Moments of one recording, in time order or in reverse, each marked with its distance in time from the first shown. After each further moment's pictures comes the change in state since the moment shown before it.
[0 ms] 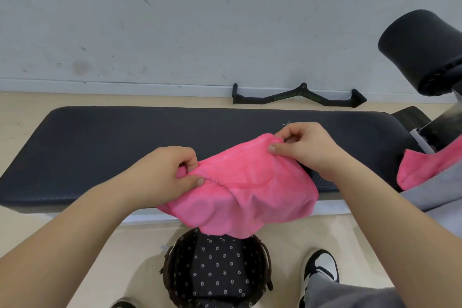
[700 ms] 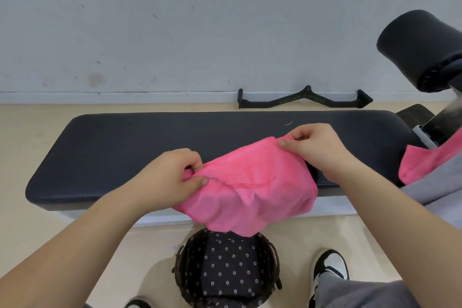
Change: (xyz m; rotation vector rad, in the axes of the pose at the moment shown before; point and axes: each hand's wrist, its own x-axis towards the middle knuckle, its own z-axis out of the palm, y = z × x) left_hand -0.016 0.001 0.003 -0.015 0.066 0.043; right_hand -0.017 0.003 -0.002 0.054 0.120 -0.006
